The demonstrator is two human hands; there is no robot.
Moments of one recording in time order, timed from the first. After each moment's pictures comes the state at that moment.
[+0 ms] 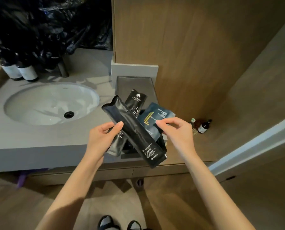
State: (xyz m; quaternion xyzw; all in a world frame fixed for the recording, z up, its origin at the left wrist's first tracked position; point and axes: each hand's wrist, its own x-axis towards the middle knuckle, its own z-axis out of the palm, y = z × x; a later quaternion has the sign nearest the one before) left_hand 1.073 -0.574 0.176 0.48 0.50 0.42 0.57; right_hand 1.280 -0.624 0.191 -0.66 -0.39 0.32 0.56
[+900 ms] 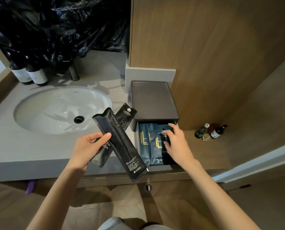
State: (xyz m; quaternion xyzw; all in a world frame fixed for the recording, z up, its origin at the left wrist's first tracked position) left_hand 0.990 -0.500 0.144 0.47 0.55 0.38 0.58; right_hand 1.275 -0.542 0.098 -0.74 -0.64 0.11 0.16
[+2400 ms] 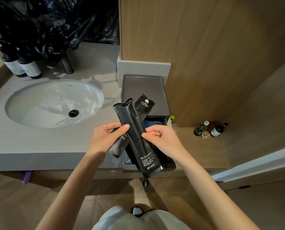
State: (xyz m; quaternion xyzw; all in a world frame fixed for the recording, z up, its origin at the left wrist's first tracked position) left_hand 1.092 -0.512 0.156 0.50 0.51 0.40 0.58; right_hand 1.276 -0.553 0.160 -0.65 -0.51 0.43 0.36
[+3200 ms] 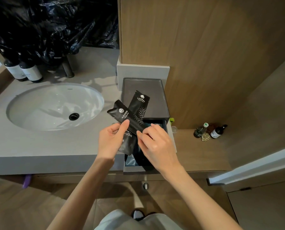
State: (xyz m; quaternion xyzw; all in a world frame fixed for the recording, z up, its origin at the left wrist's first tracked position) left_hand 1.110 -0.516 0.150 0.46 0.53 0.46 0.54; right_hand 1.248 -0.561 0.140 -0.54 -0.74 -0.16 0.36
